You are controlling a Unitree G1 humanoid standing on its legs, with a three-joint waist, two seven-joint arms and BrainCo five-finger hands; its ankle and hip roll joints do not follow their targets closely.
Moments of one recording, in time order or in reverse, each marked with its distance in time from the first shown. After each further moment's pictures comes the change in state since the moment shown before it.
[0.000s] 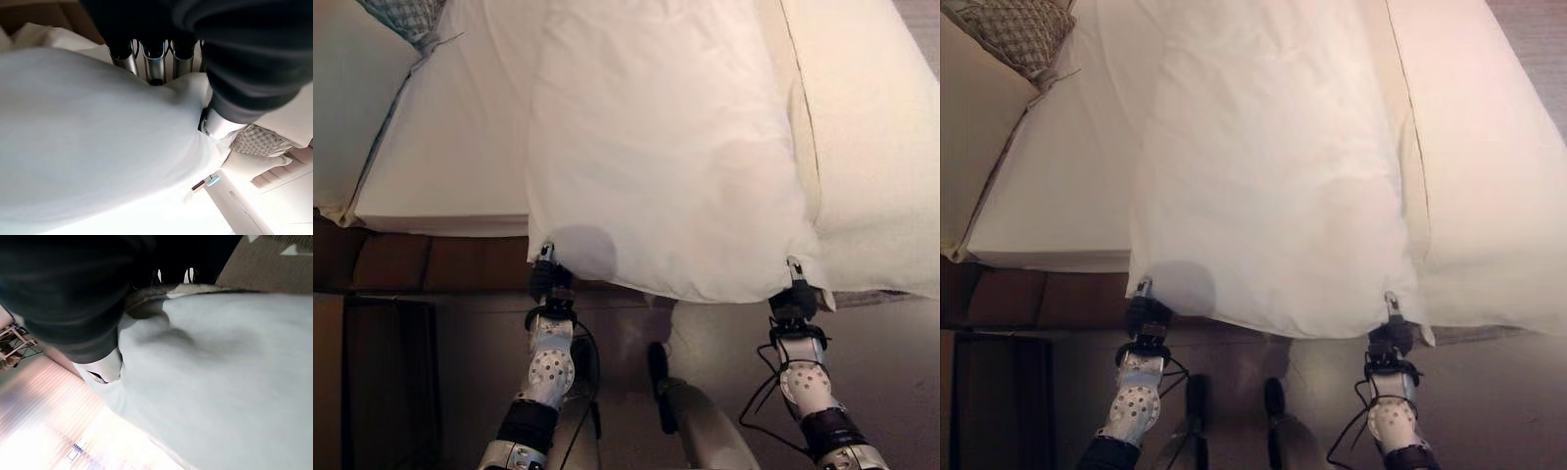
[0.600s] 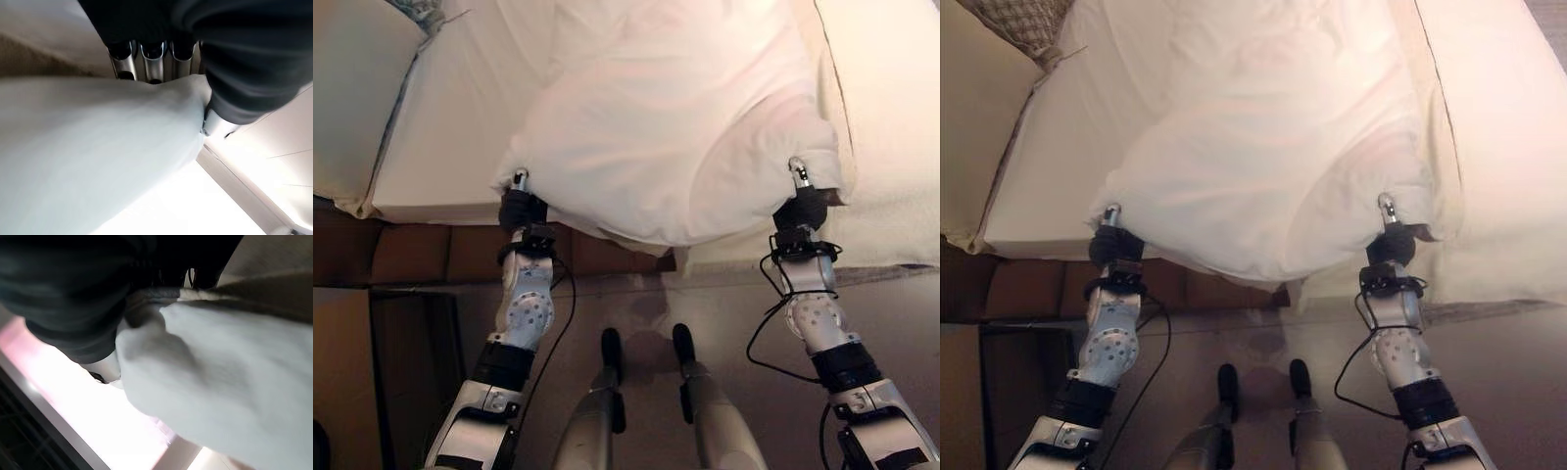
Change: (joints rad) left arm -0.041 0.134 0.080 -0.231 0.086 0.002 0.067; right arm -0.045 -0.133 -0.009 -0.417 -0.154 -0.011 -0.083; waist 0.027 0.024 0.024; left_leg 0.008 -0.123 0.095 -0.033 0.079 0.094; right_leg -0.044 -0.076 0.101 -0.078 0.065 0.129
